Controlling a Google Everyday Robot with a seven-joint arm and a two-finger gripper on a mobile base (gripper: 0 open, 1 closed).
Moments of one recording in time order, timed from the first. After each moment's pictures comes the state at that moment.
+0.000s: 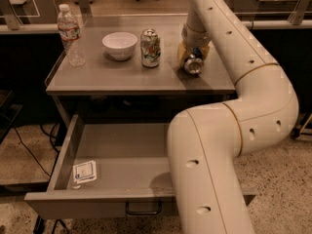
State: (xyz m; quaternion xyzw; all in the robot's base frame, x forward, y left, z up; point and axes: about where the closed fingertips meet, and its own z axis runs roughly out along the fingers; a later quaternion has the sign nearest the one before) arm 0.800 -0.152 0.828 -0.14 0.98 0.00 0.14
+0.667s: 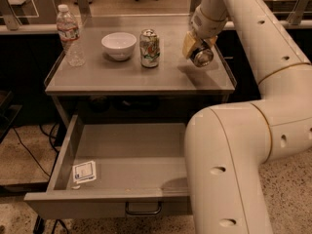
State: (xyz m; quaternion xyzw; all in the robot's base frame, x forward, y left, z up) arm 0.765 -0.153 0.878 -0.23 0.96 0.07 0.17
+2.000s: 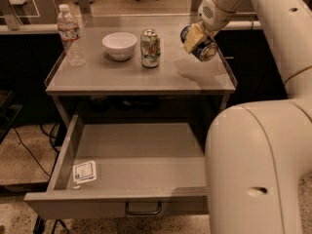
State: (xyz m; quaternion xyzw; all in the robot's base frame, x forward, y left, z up) arm 0.732 -0.144 0.921 -0.34 0.91 0.10 0.20
